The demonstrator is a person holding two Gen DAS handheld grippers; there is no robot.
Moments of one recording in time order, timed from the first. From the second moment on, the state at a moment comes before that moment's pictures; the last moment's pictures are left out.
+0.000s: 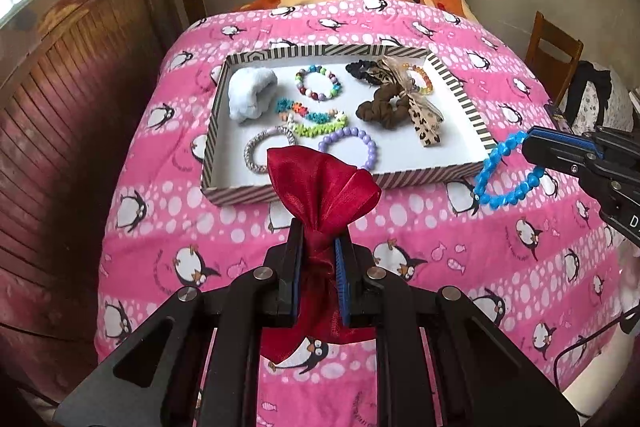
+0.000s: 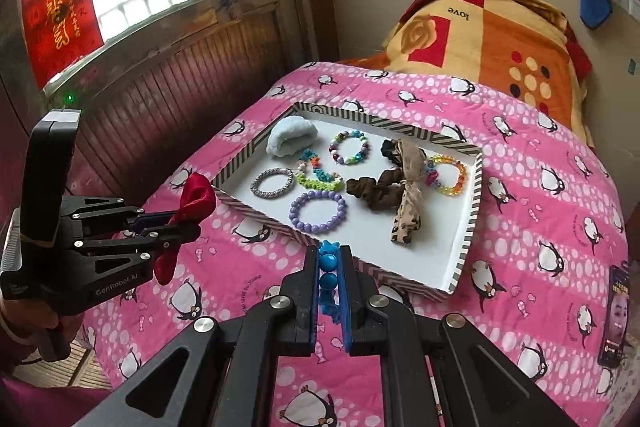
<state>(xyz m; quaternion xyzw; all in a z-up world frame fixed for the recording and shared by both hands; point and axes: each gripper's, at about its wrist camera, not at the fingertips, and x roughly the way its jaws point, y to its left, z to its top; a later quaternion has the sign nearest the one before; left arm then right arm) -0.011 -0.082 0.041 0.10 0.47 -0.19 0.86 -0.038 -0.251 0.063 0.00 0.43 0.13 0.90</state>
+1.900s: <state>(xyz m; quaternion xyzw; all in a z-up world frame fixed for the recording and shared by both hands) 0.083 -0.105 -0.002 0.04 0.54 -0.15 0.82 0.021 -0.299 0.000 0.13 0.47 0.03 0.87</state>
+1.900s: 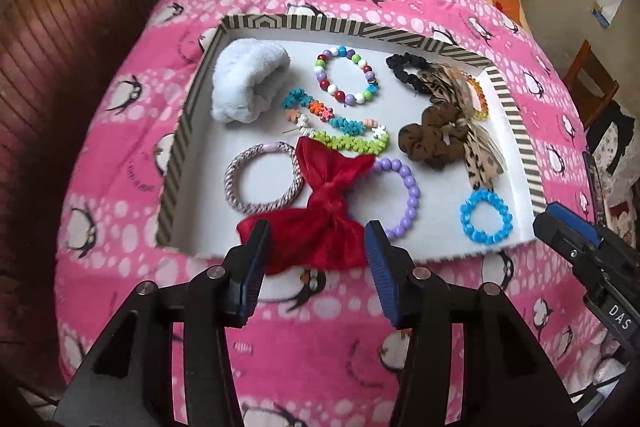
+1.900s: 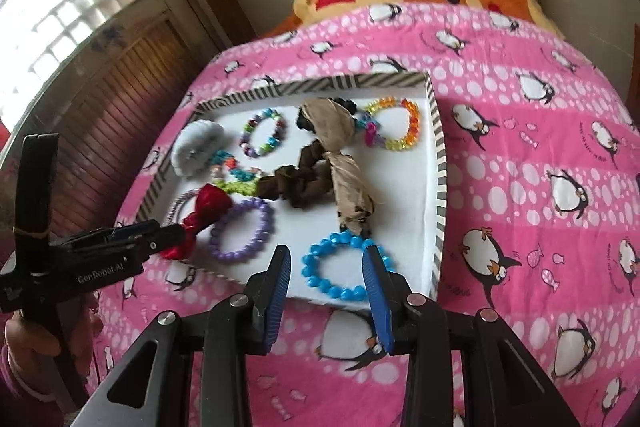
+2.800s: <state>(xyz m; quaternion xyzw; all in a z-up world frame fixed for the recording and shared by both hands) 0.008 -0.101 0.058 0.05 0.47 -0.11 0.88 -0.032 -0.273 0.041 0.09 0.42 0.04 0.90</state>
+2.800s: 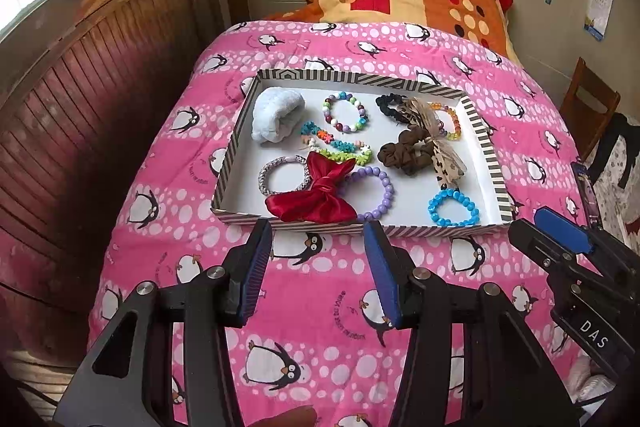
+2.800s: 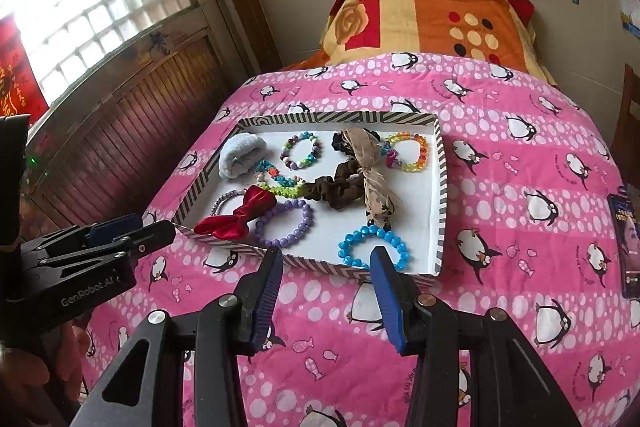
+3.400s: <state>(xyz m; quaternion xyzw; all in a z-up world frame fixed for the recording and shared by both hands) 0.007 -0.101 0.057 0.05 0.47 -0.11 0.87 -0.032 -0.271 0.039 0.09 0.43 0.04 0.90</state>
